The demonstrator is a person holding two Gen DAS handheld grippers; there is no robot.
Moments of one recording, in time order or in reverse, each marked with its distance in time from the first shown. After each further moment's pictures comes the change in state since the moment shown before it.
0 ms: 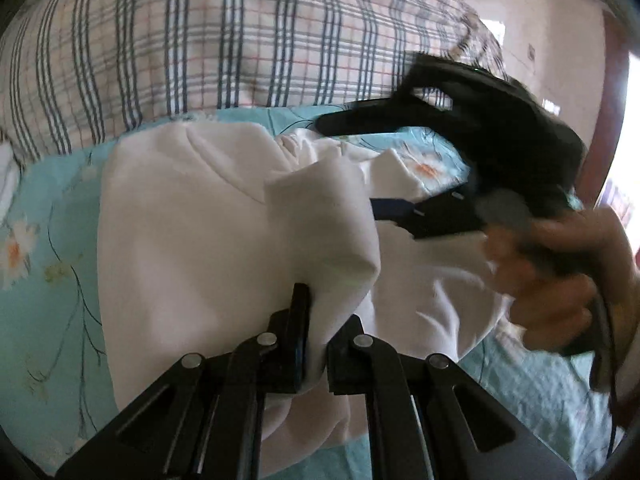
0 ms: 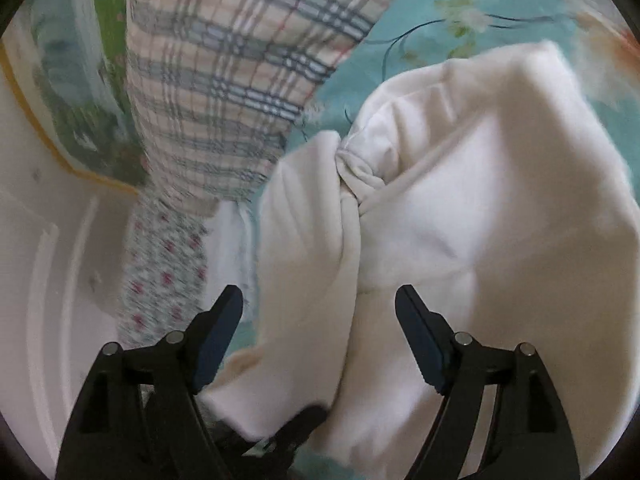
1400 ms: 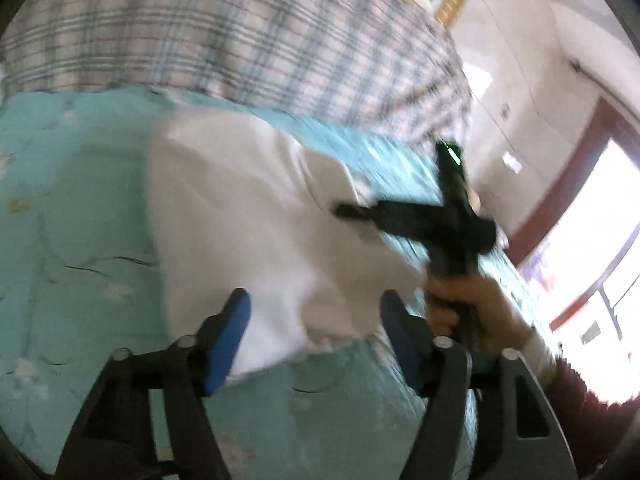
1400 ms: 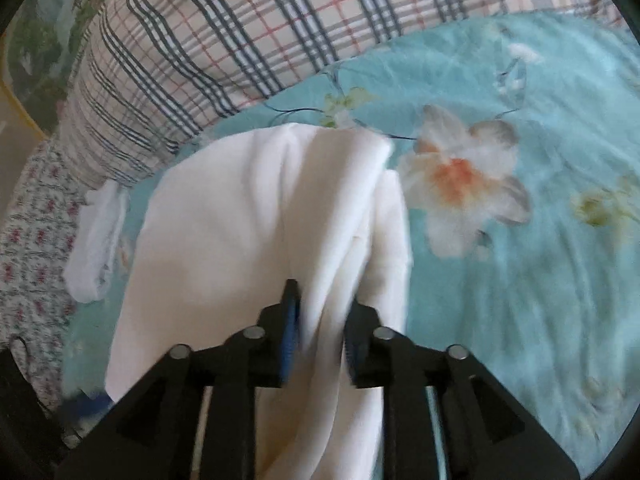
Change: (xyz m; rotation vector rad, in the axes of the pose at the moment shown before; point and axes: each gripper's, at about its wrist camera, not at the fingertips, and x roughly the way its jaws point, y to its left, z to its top) left arm -0.071 0.025 -0.003 -0.278 0.004 -0.263; right arm -0.070 -0.020 0.002 -0.257 -0.123 -0.521
